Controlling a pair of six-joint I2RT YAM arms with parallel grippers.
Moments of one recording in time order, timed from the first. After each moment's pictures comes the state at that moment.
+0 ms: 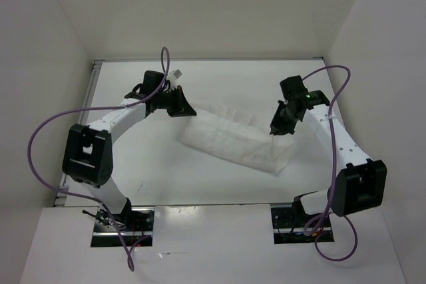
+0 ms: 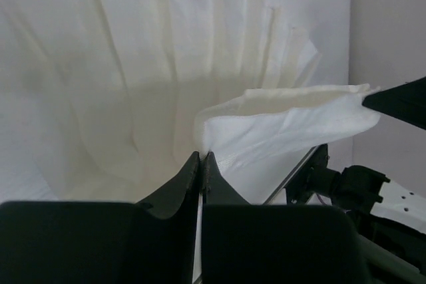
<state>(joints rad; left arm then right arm) -0.26 1.61 1.16 -0.28 0.64 -0.54 0.22 1.34 1.21 -1.05 -0.03 0.66</state>
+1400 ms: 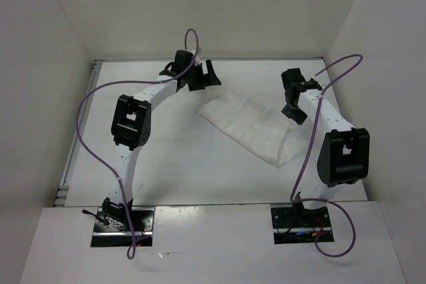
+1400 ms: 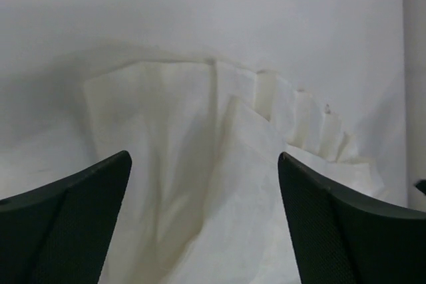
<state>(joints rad) -0.34 2.34 1.94 -0.24 0.42 -0.54 0.11 1.64 1.27 -0.88 0.46 0.82</state>
